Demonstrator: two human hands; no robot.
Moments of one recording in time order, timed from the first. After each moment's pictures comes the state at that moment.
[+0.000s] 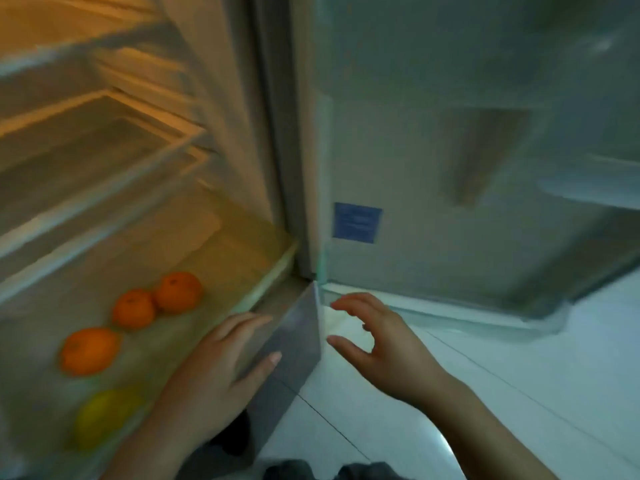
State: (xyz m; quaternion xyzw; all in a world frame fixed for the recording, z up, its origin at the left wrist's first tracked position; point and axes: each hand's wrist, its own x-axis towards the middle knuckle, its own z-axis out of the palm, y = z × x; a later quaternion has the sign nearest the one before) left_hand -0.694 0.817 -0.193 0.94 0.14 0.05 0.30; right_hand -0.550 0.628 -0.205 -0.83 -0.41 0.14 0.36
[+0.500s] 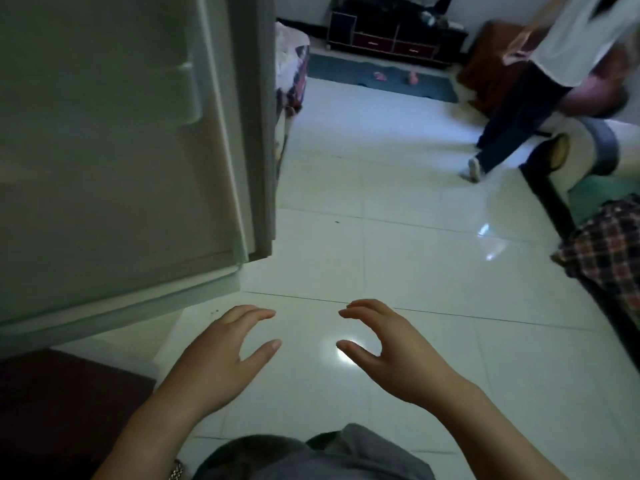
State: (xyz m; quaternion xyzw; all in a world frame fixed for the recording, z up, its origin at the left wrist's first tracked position) left_hand -0.527 0.476 -0.240 0.92 -0.11 -0.12 0.35; right_hand -0.537 0.232 -0.210 -0.95 -0.10 0.13 0.27
